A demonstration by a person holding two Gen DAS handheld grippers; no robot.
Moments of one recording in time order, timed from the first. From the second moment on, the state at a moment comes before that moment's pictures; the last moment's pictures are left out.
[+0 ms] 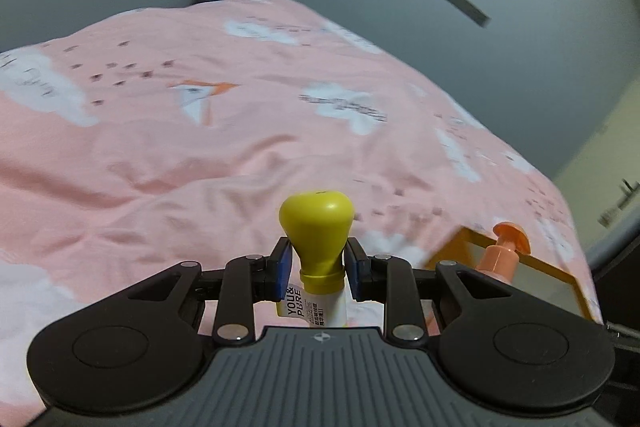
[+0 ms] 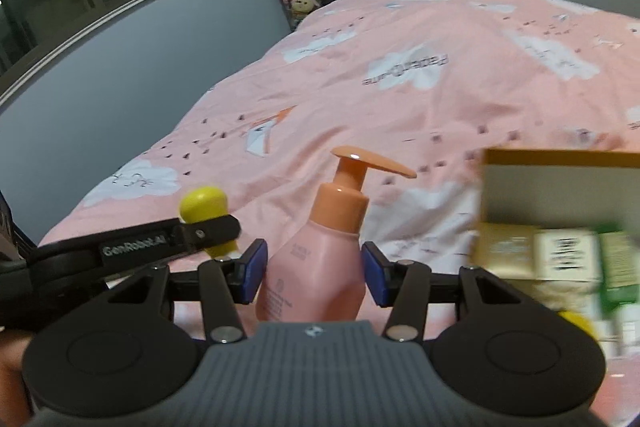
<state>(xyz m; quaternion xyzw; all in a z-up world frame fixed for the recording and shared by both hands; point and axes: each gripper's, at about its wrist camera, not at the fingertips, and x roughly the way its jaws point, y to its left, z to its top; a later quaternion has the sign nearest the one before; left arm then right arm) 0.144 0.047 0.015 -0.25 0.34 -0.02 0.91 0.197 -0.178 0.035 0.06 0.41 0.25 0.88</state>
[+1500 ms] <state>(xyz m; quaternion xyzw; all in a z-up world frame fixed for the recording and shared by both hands) 0.295 -0.223 -0.030 -0.13 0.53 -0.32 0.78 0.296 -0.376 -0.035 -0.25 0.60 0.13 0.75</state>
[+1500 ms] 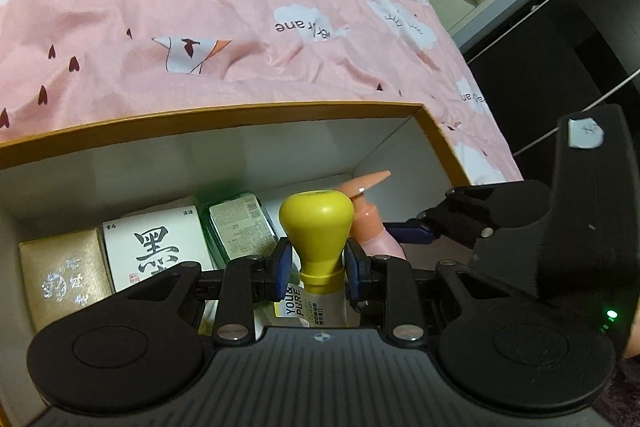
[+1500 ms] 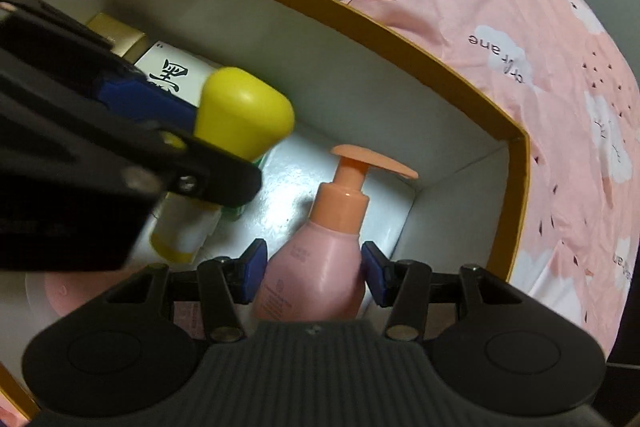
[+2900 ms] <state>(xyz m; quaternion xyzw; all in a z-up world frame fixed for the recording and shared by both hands) 0.277 -0.230 0.006 -0.09 0.50 -0.28 0.81 0.270 -0.394 0.021 -0.21 0.55 0.15 0.79</state>
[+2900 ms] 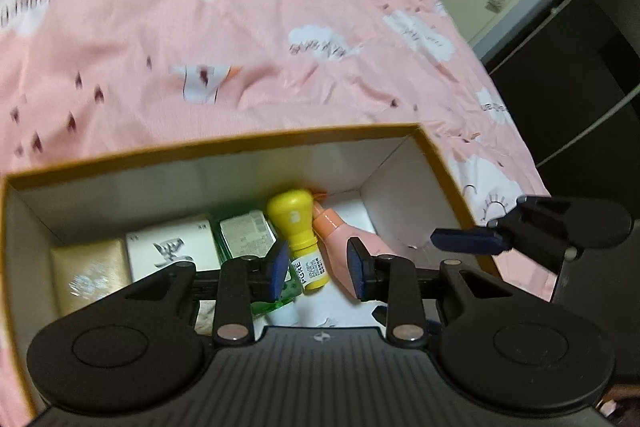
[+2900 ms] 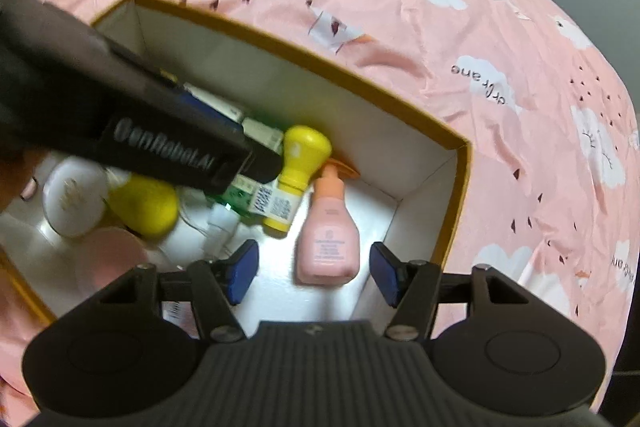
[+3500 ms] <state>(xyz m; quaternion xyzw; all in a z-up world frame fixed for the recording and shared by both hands) 0.138 -0.141 0.113 0.02 0.22 -0.22 0.95 0.152 -0.367 0.129 -0.07 0.36 0.07 0.93</state>
